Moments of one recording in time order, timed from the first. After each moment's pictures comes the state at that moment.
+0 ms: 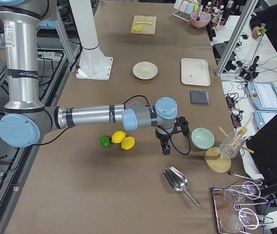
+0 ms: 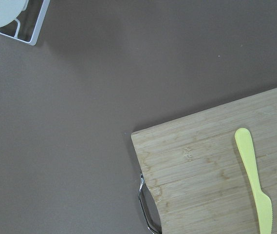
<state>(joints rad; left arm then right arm) -1.53 -1.37 -1.75 -1.69 -2.32 0.29 1.48 -1.59 1.70 -1.48 2.35 -0.01</state>
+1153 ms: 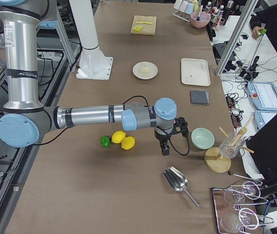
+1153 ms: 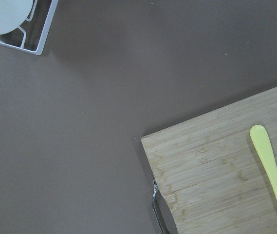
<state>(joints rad) -1.54 -1.36 -1.71 -1.80 -2.32 0.27 1.48 -1.59 1.70 -1.48 2.35 -0.01</state>
